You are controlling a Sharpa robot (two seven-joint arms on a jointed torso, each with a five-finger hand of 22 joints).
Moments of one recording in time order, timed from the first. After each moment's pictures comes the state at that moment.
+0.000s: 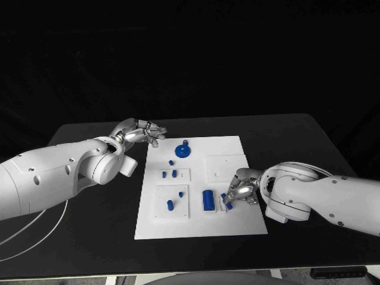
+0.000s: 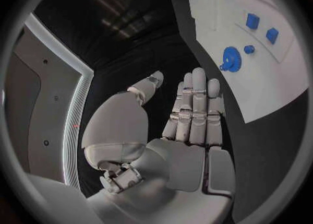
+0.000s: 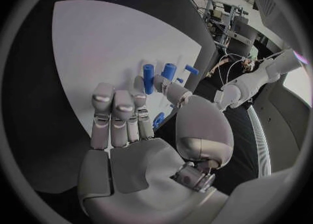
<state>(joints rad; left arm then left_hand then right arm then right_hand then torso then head) 1.22 -0.80 -0.13 1.33 -0.29 -0.27 0.23 1.02 -0.14 0.56 -0.10 0.05 0.88 0.17 0.27 0.50 1.23 0.11 0.07 0.20 1.08 0.00 0.77 0.50 0.01 0.79 -0.09 0.65 1.30 1.21 -0.82 -0.23 1.67 -1.04 -0.11 -0.55 0.87 -0.15 0.81 -0.16 0.17 1.10 0.07 0.25 0.62 1.24 -0.03 1.05 1.14 1.32 -0.12 1.20 1.04 0.25 1.23 -0.02 1.06 1.31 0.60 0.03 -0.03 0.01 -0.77</state>
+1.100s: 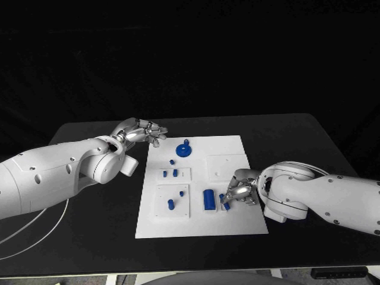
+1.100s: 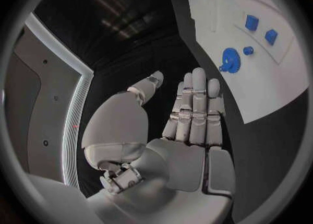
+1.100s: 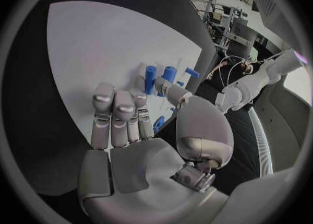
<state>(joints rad) 1.22 -0.80 -0.13 1.33 -0.30 -0.27 0.23 1.02 -0.14 0.56 -0.10 0.05 0.88 0.17 0.27 0.50 1.23 0.11 0.07 0.20 1.08 0.00 0.77 0.50 0.02 0.79 -0.09 0.65 1.30 1.20 -0.80 -0.23 1.65 -1.03 -0.09 -0.55 0.82 -0.20 0.79 -0.11 0.11 1.10 0.07 0.25 0.61 1.24 -0.03 1.05 1.14 1.31 -0.13 1.20 1.04 0.25 1.23 -0.03 1.06 1.31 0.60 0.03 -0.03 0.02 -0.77</state>
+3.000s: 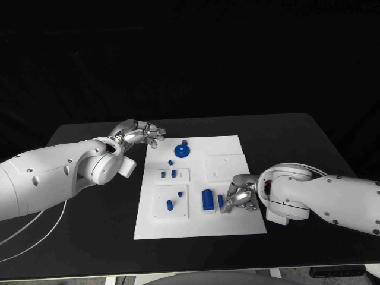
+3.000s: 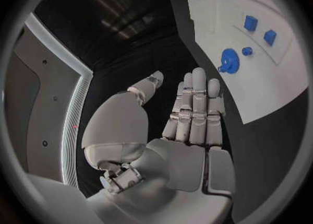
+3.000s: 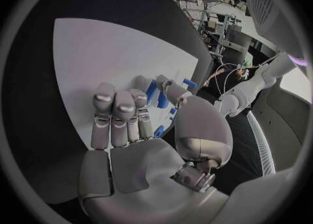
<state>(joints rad) 1.22 -0.80 -0.13 1.32 -0.30 -0.26 0.22 1.01 -0.14 0.56 -0.10 0.05 0.87 0.17 0.27 0.50 1.23 0.11 0.07 0.20 1.08 0.00 0.77 0.50 0.02 0.79 -0.09 0.65 1.31 1.19 -0.81 -0.23 1.64 -1.02 0.01 -0.51 0.86 -0.13 0.69 -0.12 0.05 1.09 0.08 0.26 0.64 1.24 -0.03 1.05 1.15 1.31 -0.13 1.20 1.04 0.25 1.22 -0.04 1.05 1.31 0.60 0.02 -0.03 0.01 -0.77</state>
